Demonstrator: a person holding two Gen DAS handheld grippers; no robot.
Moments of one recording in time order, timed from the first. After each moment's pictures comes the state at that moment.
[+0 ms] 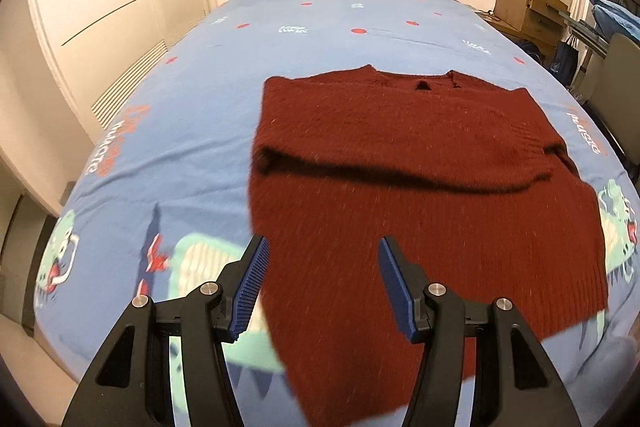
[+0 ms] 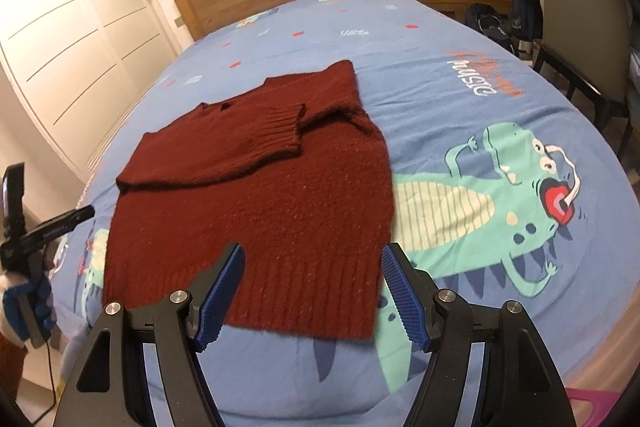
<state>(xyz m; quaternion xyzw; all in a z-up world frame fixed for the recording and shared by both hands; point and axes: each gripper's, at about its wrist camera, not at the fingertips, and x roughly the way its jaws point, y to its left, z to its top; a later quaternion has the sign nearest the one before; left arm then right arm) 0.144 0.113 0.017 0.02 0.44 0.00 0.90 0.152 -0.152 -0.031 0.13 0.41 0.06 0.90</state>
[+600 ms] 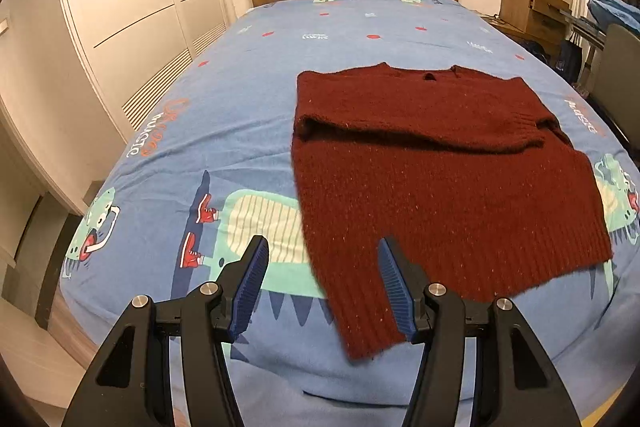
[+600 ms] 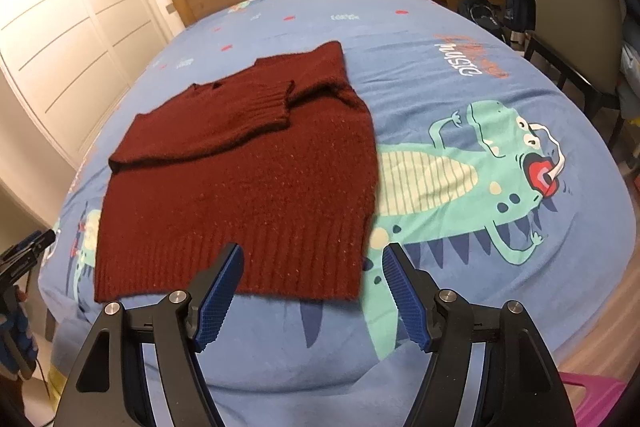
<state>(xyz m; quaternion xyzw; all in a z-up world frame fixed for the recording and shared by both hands) 0.074 0.114 0.021 0.04 0.41 0.02 0.91 0.134 -0.153 -0.039 0.11 0.44 0.04 0.89</state>
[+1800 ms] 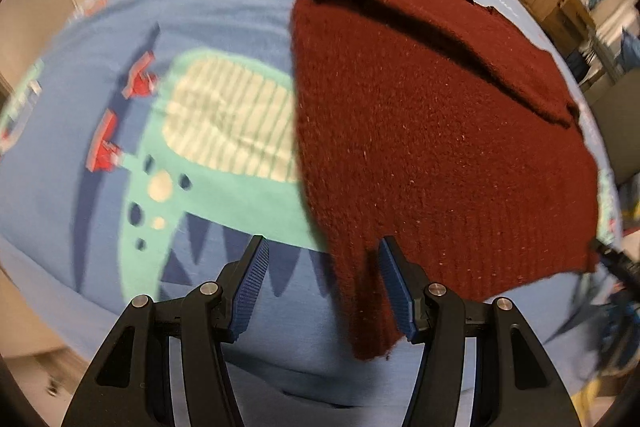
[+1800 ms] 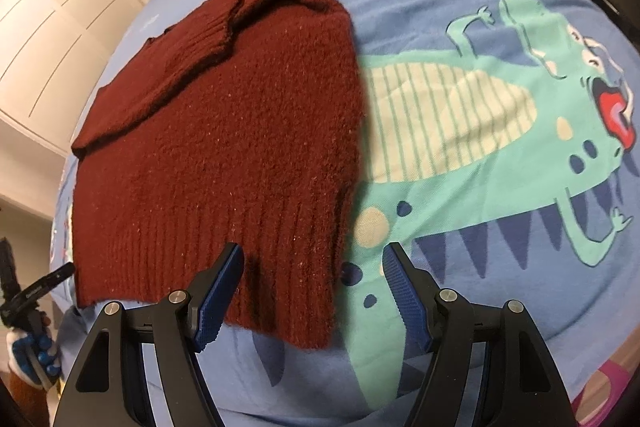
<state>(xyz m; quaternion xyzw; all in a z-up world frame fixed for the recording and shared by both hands) 0.124 0.172 -0.072 -0.13 0.57 -0.03 0.81 0.208 -0.181 -0.135 0.18 0.54 0.06 0.82</state>
